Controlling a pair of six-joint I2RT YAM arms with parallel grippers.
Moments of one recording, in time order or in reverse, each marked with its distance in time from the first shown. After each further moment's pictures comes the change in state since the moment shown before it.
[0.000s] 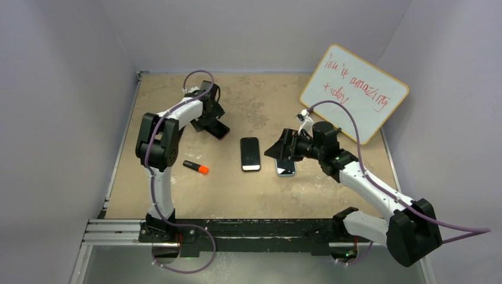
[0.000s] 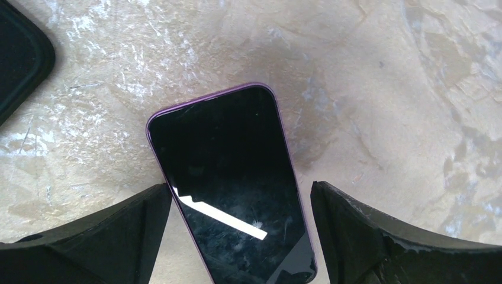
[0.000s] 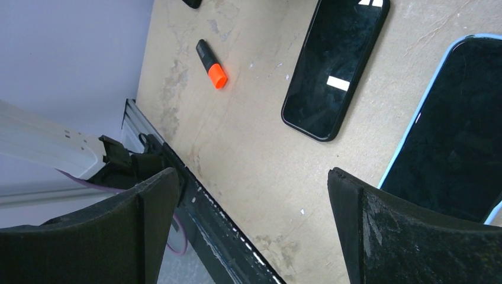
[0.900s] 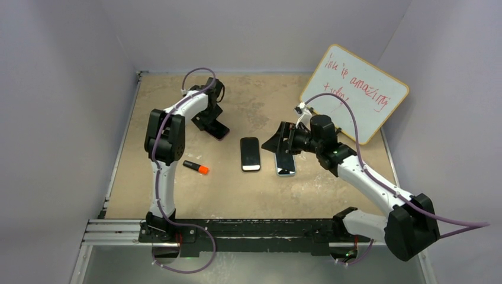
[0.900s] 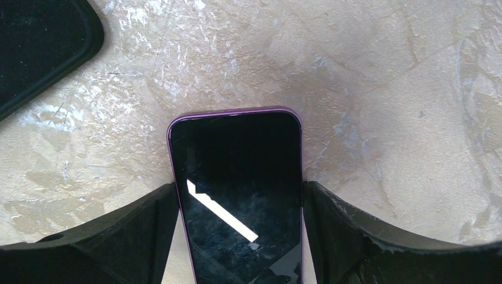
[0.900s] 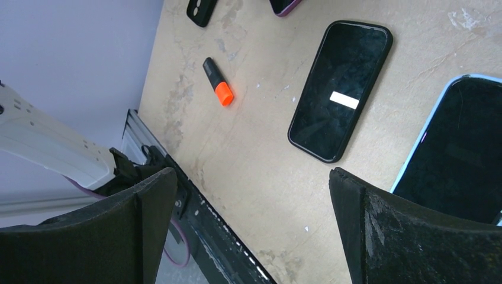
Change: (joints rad) left arm -0.013 0.167 0.274 -0.328 -0.117 -0.227; right arm 0.013 0.045 0.088 -0.021 0.030 -0.013
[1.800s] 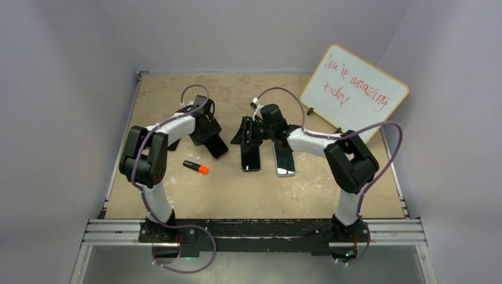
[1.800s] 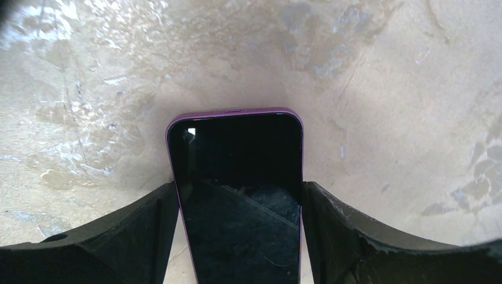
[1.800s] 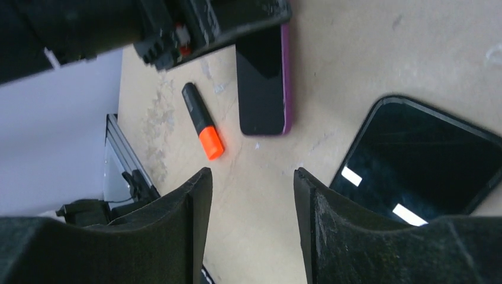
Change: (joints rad) left arm 0.001 -0.376 -0.565 0.368 0.231 0.239; right arm 0.176 0.665 0.348 0.204 0.043 0.064
